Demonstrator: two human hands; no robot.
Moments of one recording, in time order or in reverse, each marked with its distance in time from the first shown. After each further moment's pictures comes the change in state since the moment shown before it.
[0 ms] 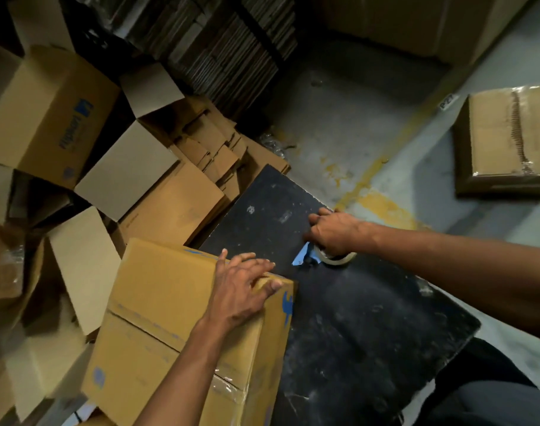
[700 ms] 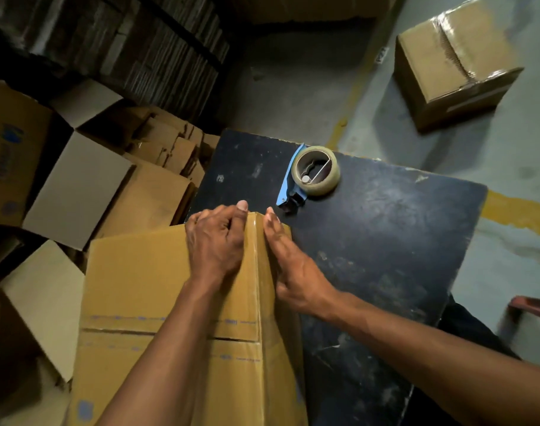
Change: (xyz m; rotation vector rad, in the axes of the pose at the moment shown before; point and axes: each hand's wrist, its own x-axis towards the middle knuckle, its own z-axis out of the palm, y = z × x) left_hand -0.006 -0.032 0.042 -0.116 0.336 0.058; right_hand -0.026 -0.230 0.134 1.090 0.819 0.187
